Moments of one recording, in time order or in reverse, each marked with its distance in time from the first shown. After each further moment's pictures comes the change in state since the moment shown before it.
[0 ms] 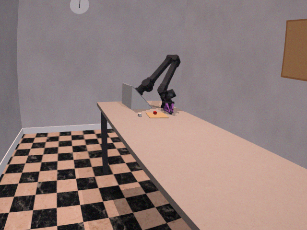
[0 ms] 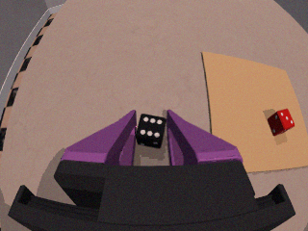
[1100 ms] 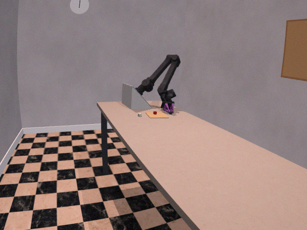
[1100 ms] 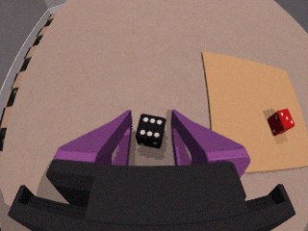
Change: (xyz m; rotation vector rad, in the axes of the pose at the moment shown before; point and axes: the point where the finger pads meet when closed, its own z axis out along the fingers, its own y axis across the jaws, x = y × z) arm 0.000 0.000 0.000 0.000 0.000 0.000
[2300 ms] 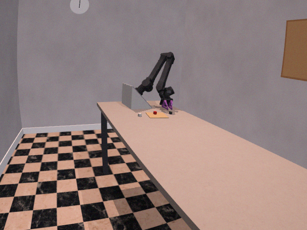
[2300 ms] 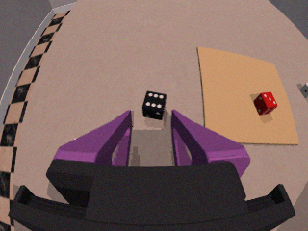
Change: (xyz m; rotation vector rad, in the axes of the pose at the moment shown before) arm 0.000 0.003 -0.039 -0.015 -0.008 -0.003
